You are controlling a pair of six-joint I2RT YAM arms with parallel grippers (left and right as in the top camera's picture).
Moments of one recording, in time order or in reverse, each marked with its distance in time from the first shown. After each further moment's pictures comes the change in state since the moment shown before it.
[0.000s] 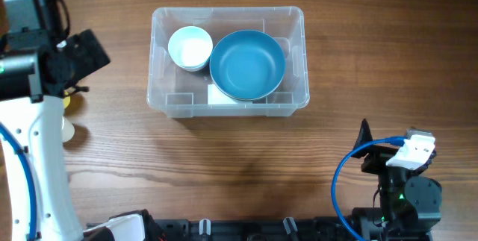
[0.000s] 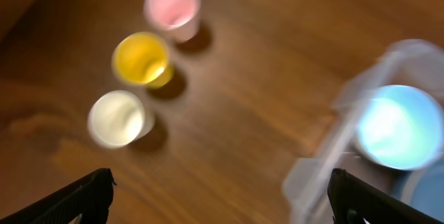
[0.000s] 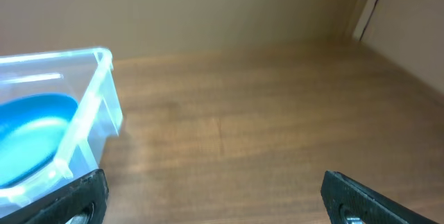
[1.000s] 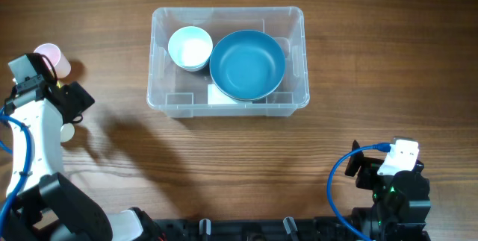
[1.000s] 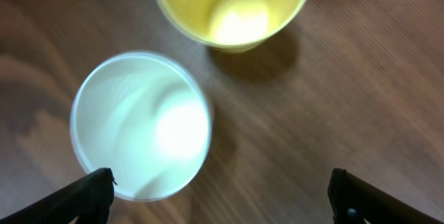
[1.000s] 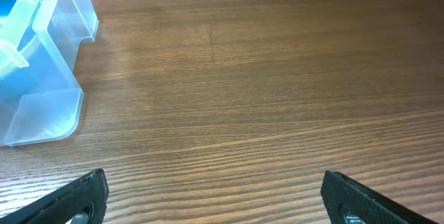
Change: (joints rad) left arm 0.322 0.107 -0.614 0.568 0.036 0.120; right arm 0.000 0.000 0.000 -0.285 0.000 0.000
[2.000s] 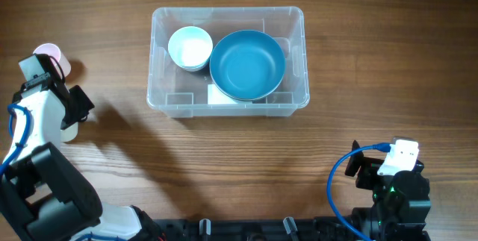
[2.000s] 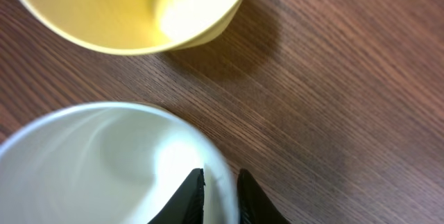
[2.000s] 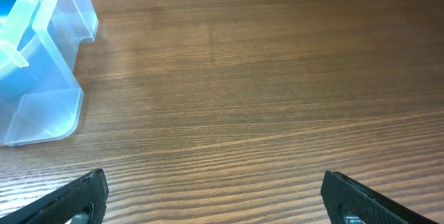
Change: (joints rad) left arm 0.000 0.139 -0.003 0.064 0.066 0.088; right arm 0.000 0.000 0.000 0.000 0.000 0.000
